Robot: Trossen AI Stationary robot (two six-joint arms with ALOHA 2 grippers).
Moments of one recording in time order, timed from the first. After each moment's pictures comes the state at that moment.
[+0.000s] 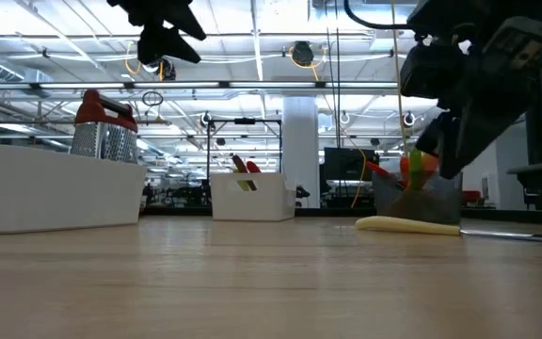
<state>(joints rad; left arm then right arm) 0.10 1.16 1.07 -0.57 0.02 -0.37 0.12 1.23 0.56 -0.21 -0.30 0.37</state>
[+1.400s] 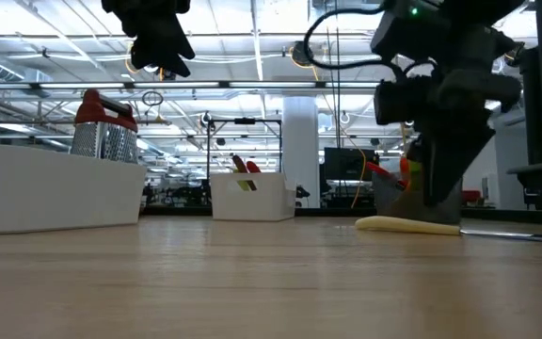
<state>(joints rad) 0.12 1.16 1.07 -0.66 -0.03 -0.29 0.10 1.45 0.76 -0.46 -0.13 0.41</state>
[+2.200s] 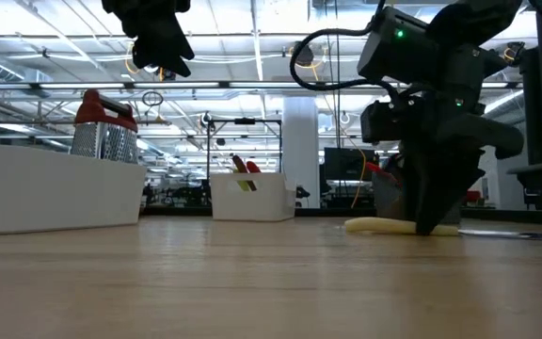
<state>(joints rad) 0.12 1.16 1.07 -0.66 -0.03 -0.26 0.10 1.65 0.76 -0.34 -0.03 0.18</state>
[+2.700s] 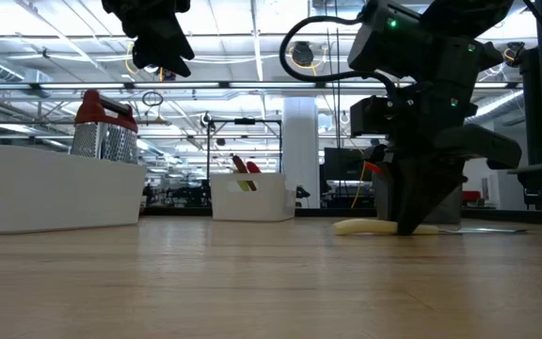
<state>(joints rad) 0.12 1.16 1.07 -0.66 -0.03 -0.26 0.14 1.71 0.76 -0.35 0.08 0.01</state>
